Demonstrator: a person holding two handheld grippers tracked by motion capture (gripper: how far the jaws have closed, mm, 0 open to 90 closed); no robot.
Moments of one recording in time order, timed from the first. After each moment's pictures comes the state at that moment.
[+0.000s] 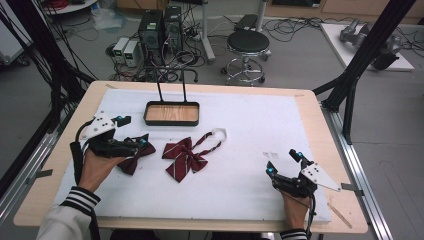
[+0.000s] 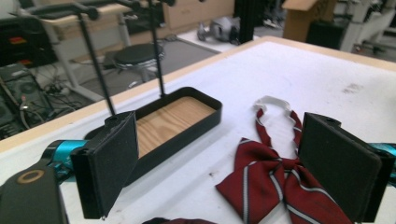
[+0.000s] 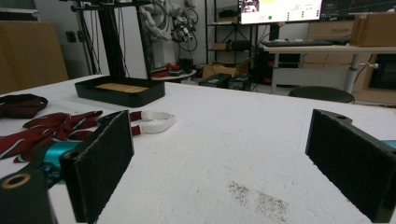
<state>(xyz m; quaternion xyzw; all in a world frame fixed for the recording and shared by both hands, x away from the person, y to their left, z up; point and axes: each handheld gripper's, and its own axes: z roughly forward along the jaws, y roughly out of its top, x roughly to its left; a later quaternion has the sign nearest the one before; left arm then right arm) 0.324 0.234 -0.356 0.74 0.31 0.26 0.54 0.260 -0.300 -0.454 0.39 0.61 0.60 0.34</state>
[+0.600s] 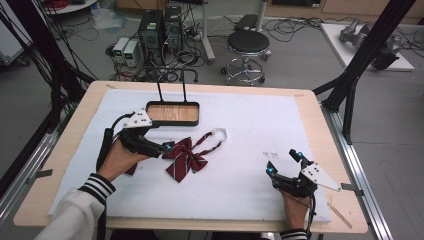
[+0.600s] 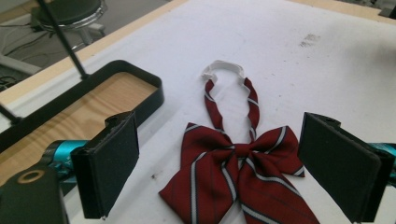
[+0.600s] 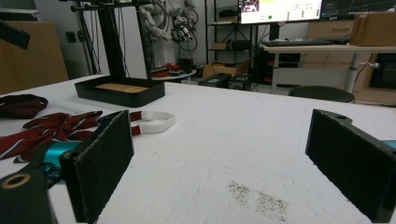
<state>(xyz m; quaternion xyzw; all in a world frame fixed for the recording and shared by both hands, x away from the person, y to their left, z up) 0.350 0.171 -0.357 0.83 0.26 0.16 0.47 0.261 -0.301 -0.454 0.39 0.61 0.60 0.34</state>
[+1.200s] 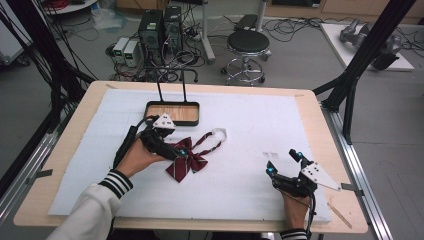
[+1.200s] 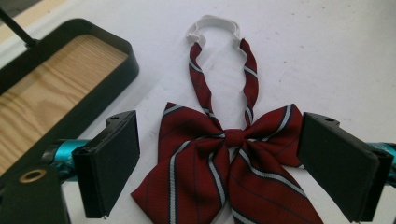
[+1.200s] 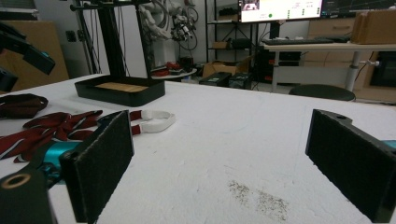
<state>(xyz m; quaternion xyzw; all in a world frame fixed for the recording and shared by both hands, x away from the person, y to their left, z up) 0.366 0.127 -0.377 0.87 0.26 0.13 0.39 0.261 -0.300 -0.454 0.39 0.62 0.60 0.33</state>
